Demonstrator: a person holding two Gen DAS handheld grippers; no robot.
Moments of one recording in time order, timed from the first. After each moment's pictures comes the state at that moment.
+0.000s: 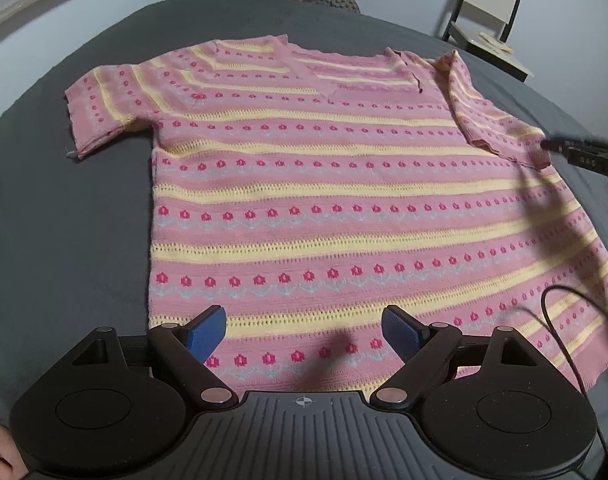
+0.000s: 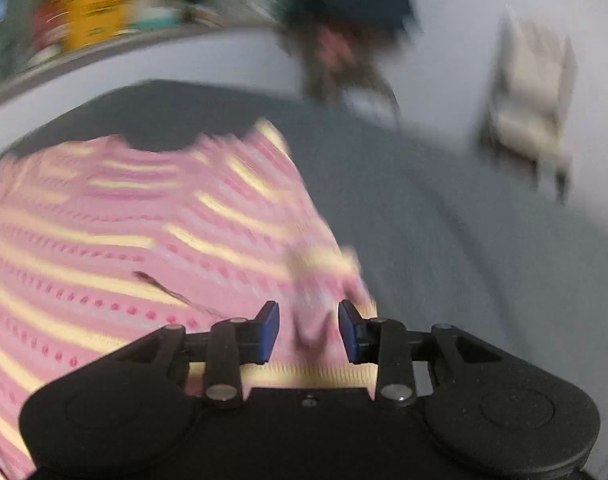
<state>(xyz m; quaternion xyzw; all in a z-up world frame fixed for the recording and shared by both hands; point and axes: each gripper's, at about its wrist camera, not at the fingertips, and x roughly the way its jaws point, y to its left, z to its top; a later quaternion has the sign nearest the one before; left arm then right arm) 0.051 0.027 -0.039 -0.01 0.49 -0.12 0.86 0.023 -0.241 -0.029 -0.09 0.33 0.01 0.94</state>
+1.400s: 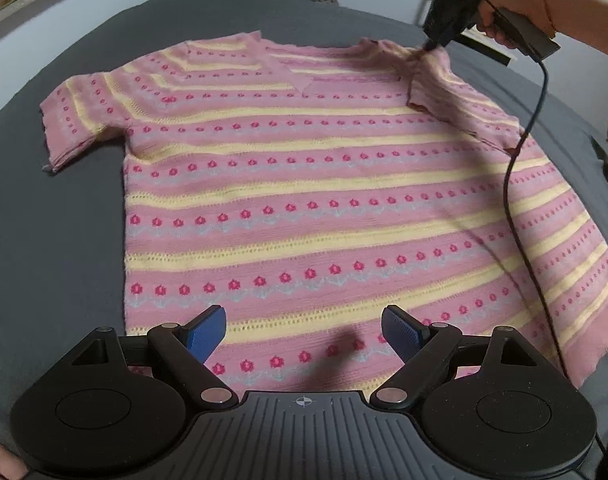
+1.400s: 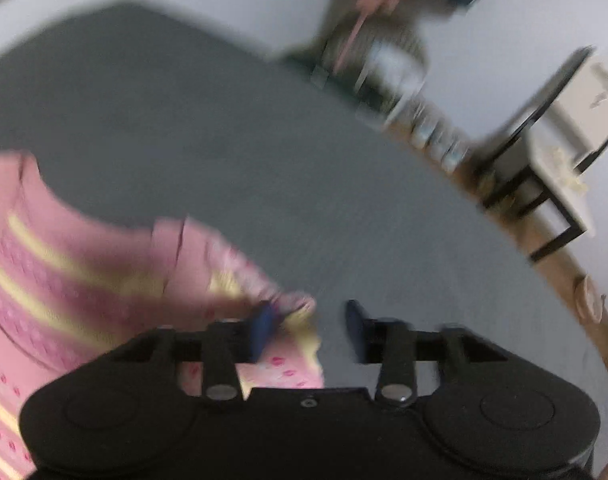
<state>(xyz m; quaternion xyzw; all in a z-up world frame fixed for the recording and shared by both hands) 0.055 0.016 -0.042 0.01 0.49 -0.14 0.86 0.313 -0.197 -0.028 -0.16 0.52 -0.08 0.83</state>
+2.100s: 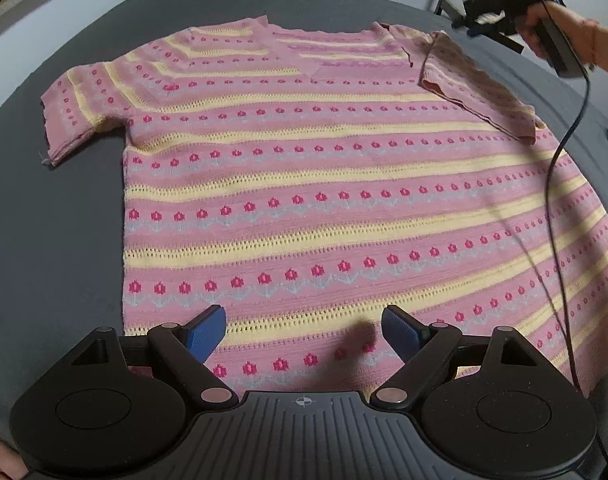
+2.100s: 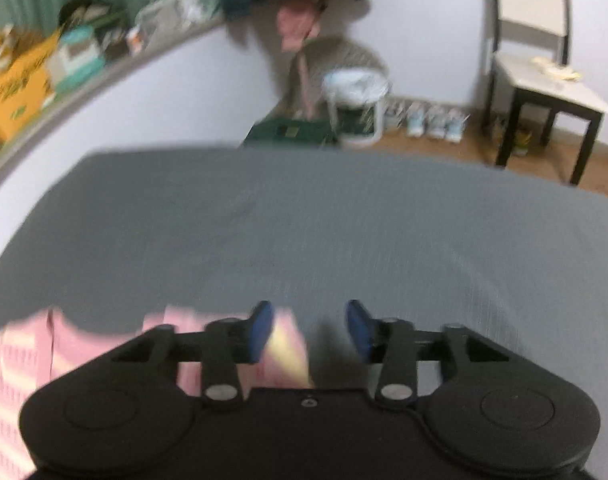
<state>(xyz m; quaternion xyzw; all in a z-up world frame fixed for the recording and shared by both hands) 0.063 0.009 -0.049 0.02 0.51 -0.13 0.85 0.256 -0.302 -0.024 0.12 0.44 -0.04 0.89</state>
